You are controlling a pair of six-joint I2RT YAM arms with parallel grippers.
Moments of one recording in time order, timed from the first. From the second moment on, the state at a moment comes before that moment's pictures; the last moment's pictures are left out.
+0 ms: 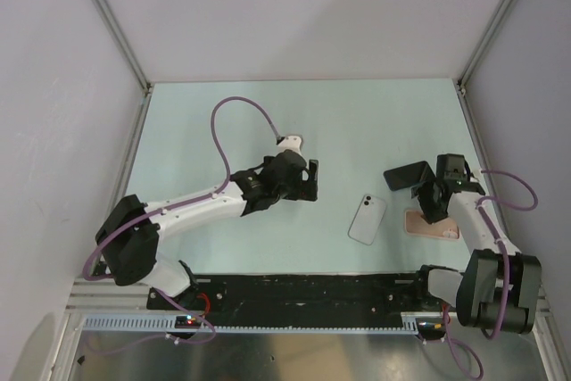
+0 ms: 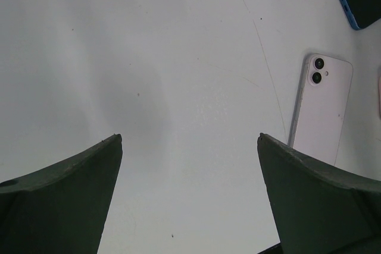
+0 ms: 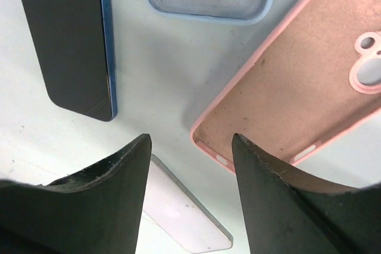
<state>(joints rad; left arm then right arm) -0.92 1.48 1.02 -0.30 -0.31 -0.64 -0.13 1.17 0.66 -0.61 0.13 1.04</state>
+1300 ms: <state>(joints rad) -0.86 1.49 1.02 -0.30 -0.26 -0.66 -0.23 1.51 0.82 -0.73 0.04 1.18</state>
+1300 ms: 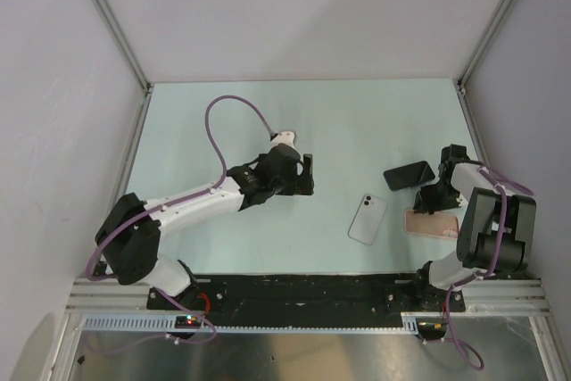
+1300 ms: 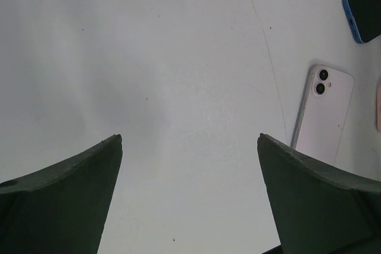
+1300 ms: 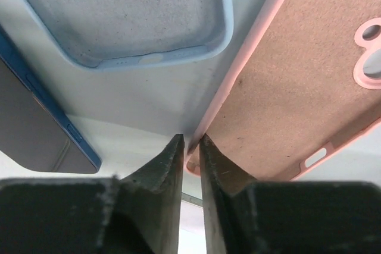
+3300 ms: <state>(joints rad) -0.53 0.88 0.73 -0.58 -0.42 -0.84 0.93 1.67 1.30 -0.80 0.49 1.00</state>
